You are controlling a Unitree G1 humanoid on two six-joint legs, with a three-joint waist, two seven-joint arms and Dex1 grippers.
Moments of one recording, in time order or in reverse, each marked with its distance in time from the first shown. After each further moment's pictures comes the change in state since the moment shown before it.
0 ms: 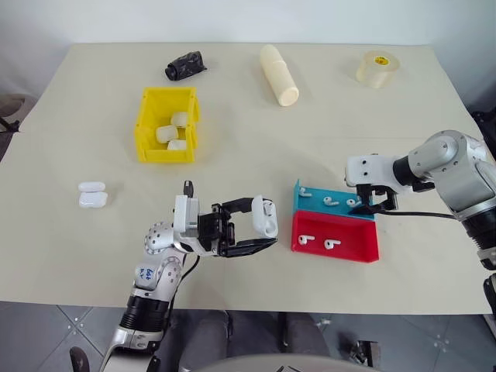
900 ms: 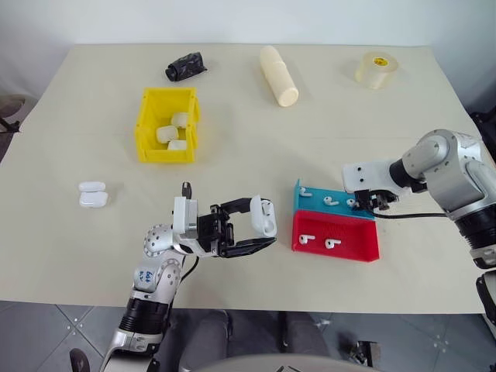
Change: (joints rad) left arm 0.014 0.004 0.000 -0.004 0.002 -0.010 0.016; right arm 0.012 0.027 -0.015 -0.030 -0.127 0.014 0.108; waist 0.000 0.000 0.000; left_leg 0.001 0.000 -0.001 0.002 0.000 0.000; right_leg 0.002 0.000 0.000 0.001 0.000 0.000
